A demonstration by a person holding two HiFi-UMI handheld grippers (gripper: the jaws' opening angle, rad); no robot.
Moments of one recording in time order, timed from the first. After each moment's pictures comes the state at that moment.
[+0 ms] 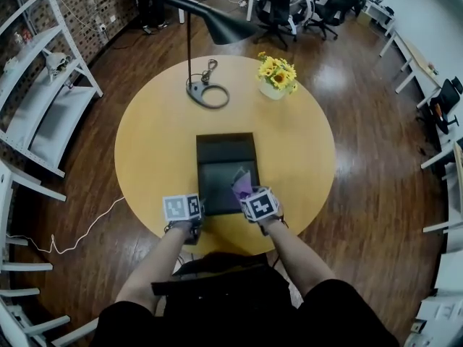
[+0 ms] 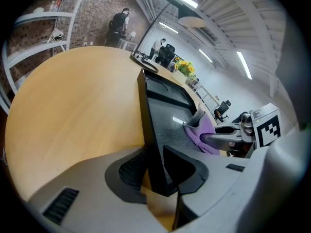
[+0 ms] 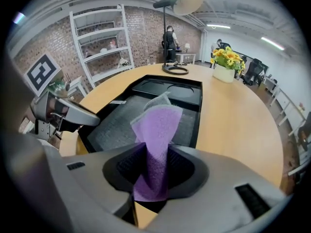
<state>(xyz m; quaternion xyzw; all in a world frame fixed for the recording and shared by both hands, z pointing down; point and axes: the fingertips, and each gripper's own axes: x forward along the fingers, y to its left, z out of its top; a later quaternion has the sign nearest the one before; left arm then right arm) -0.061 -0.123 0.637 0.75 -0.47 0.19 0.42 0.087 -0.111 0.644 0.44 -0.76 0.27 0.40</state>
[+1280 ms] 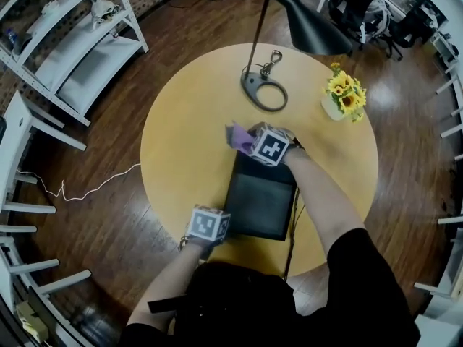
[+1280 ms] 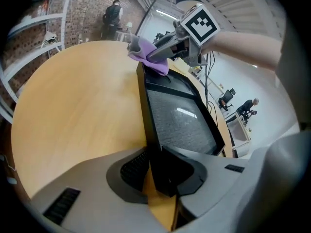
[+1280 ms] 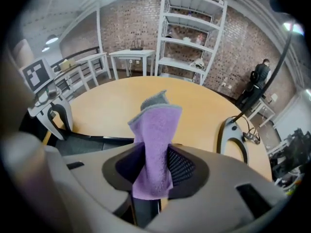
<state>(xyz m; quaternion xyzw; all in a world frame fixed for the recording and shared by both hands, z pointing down) -0.049 -0.109 0.635 0.74 -0.45 0.26 0.43 -0.058 -0.307 0.602 0.07 -0.84 -0.04 0.53</state>
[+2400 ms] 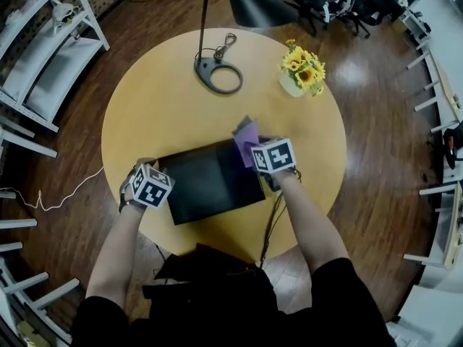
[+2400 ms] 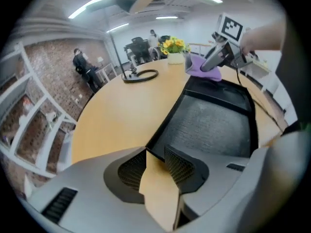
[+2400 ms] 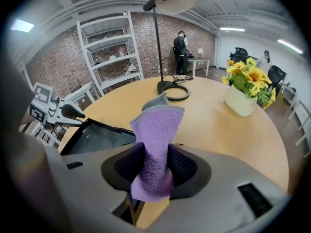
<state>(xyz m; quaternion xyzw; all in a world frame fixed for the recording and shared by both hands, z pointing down) -0.140 -0.194 0.603 0.76 -0.47 0.44 0.13 0.111 -0.281 0.606 0.37 -0.79 0.25 0.42</state>
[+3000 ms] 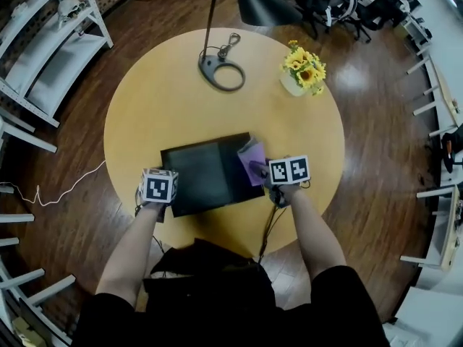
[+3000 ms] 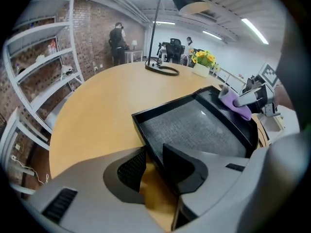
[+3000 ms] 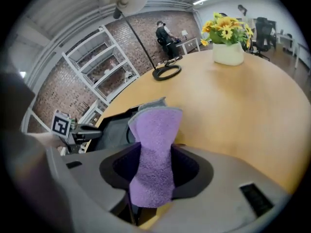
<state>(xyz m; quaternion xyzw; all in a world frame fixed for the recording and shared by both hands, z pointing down) -0.143 -0.171 0.642 0.69 -0.57 0.31 0.31 0.134 -0.213 0.632 0.32 -0.79 0.41 0.33</state>
